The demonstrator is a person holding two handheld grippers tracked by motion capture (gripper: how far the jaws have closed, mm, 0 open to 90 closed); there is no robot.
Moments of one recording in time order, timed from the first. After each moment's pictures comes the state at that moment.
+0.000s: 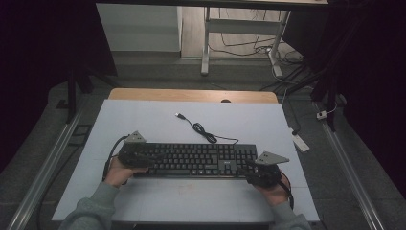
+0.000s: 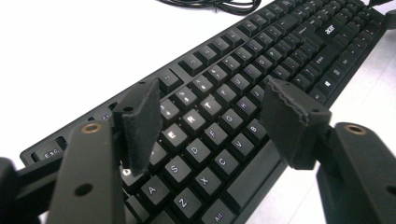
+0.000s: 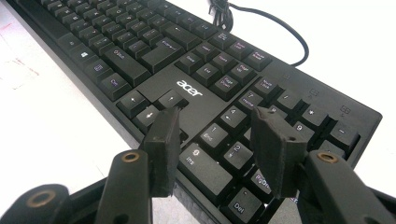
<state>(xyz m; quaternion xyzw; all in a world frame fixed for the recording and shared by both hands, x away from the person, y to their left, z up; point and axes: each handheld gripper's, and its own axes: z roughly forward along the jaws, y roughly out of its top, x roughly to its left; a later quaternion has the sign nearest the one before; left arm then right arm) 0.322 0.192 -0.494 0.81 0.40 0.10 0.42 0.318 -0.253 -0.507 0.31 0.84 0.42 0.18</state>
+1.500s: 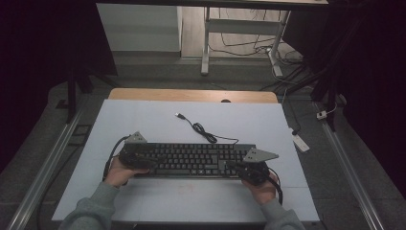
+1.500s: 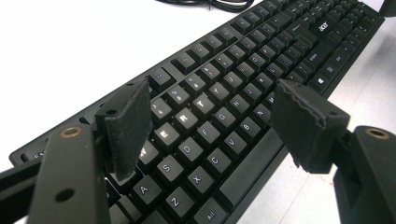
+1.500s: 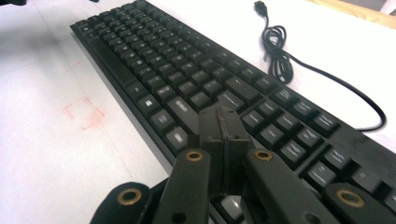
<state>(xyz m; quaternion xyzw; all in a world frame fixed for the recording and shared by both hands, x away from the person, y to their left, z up) 0.322 0.189 -0.493 0.81 0.40 0.09 0.42 0.317 -0.214 -0.491 0.26 0.84 0.46 0.14</state>
